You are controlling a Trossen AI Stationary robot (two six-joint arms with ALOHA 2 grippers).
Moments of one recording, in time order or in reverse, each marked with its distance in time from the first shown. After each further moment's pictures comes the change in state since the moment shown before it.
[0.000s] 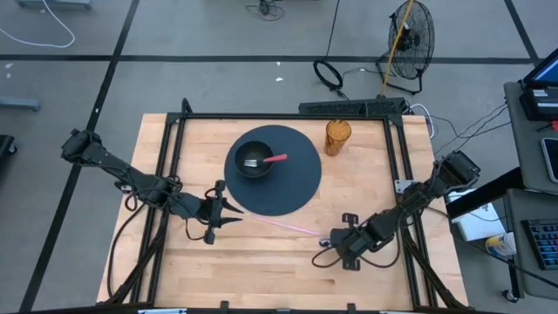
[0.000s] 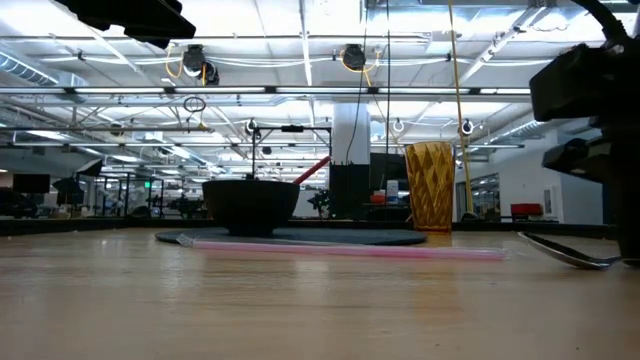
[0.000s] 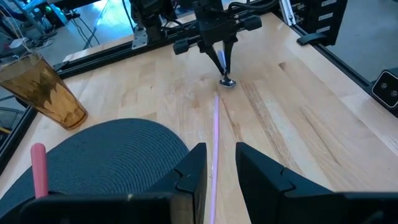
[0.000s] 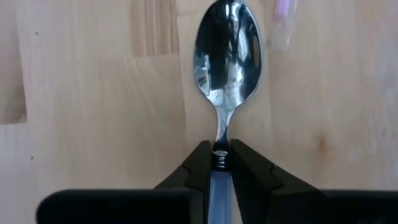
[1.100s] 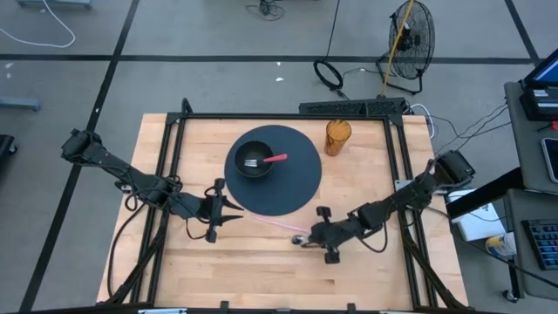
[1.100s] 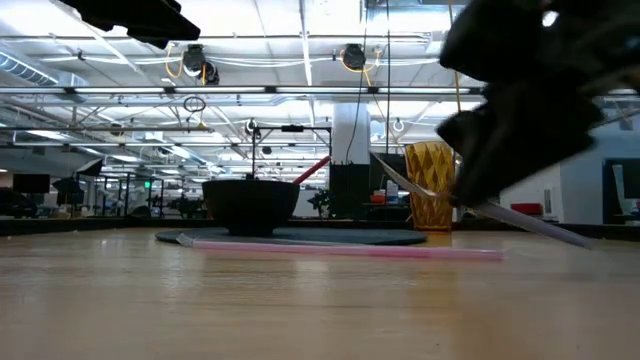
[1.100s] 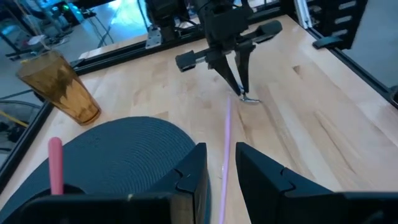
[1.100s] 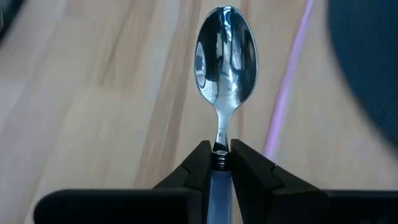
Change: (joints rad) left arm 0.000 0.000 0.000 0.007 -0.053 -0.019; right arm -0.154 0.004 -0.003 0.483 0.032 -0.398
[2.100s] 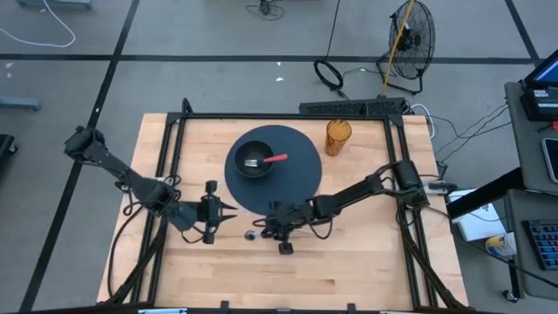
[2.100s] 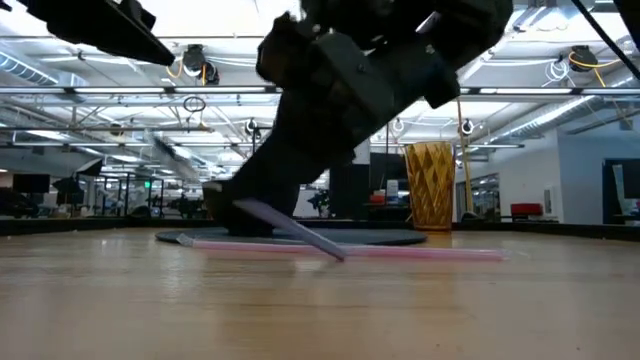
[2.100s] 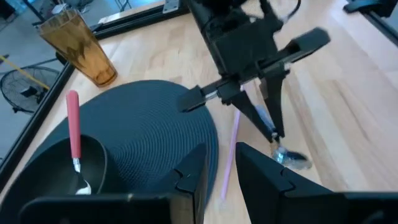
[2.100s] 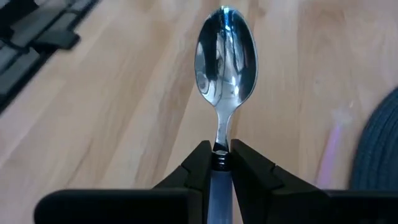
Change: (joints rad) left arm -0.115 -0.001 0.000 -0.169 -0.188 -0.160; right arm -0.232 0.437 0.452 0.181 -0.291 -0.180
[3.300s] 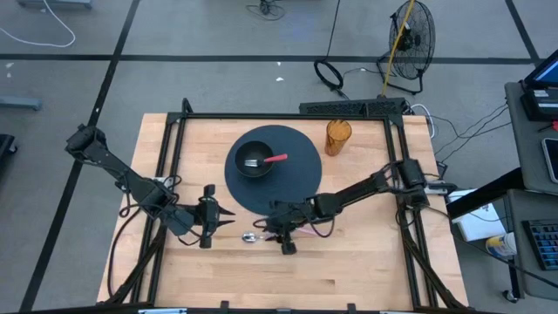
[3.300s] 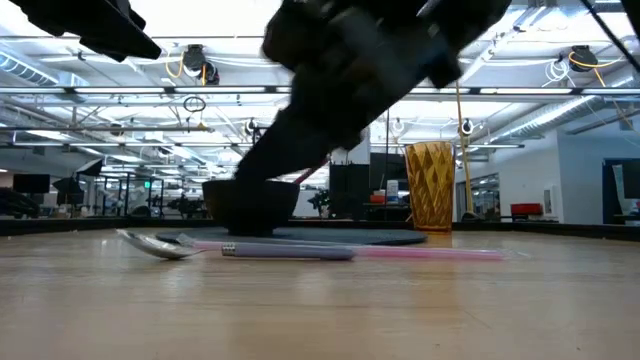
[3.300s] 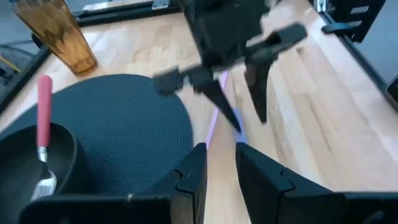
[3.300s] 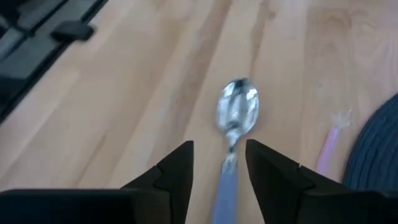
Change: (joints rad) left arm -0.034 0.002 0.000 0.008 0.026 -0.139; right arm 0.005 -0.067 0.005 -0.103 -0.024 -0.063
